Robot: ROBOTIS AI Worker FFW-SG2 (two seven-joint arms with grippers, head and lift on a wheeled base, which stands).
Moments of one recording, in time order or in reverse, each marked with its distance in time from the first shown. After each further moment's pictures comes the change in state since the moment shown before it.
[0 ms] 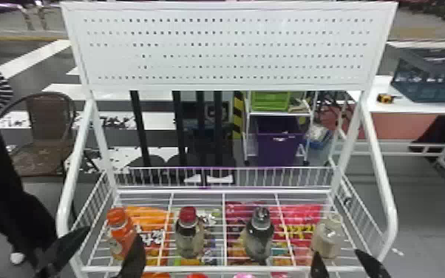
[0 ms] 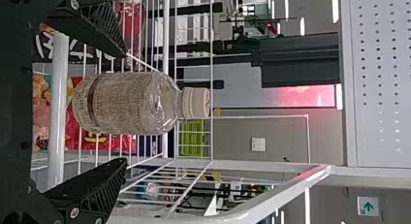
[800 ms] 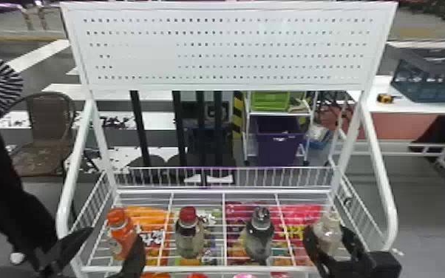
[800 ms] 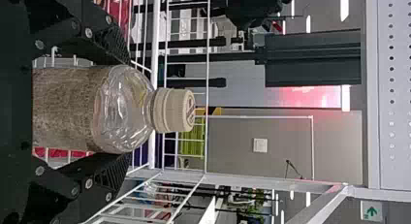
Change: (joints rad) left arm -0.039 0.006 0.004 0.028 0.002 0.052 -0.001; right arm -0.165 0.000 0.033 0.112 0.042 0.058 -0.053
